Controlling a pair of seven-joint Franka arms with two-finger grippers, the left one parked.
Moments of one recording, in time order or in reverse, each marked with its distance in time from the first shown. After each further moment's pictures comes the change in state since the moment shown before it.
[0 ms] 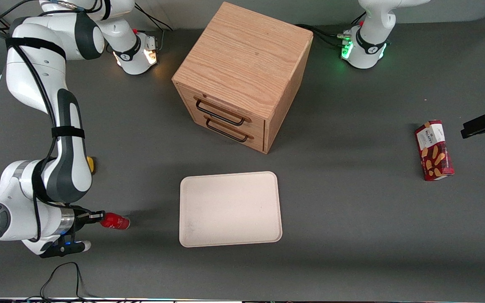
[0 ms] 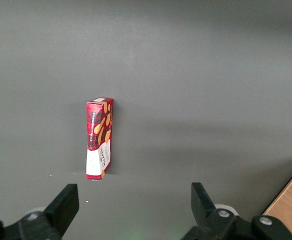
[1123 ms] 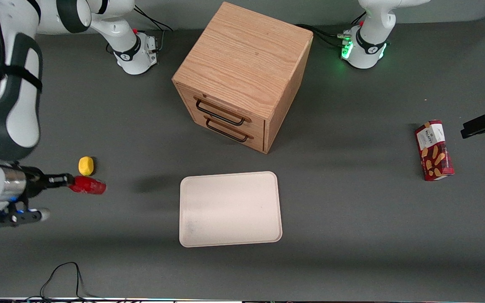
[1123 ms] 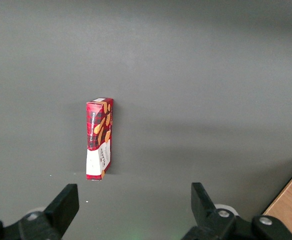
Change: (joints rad) arm -0.005 -0.278 -0.007 0.048 -0.066 -0.458 0.019
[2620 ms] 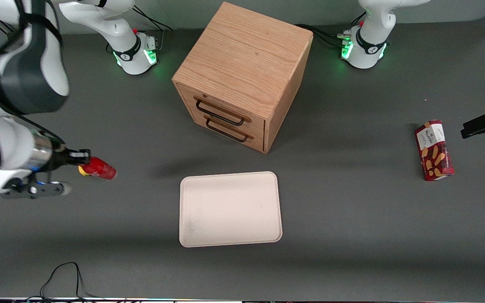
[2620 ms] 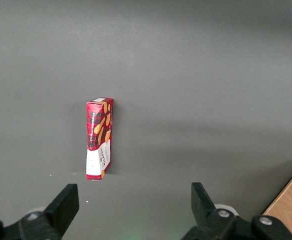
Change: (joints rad) arm 0.157 -0.084 0.051 -0.118 -0.072 0.084 0.252
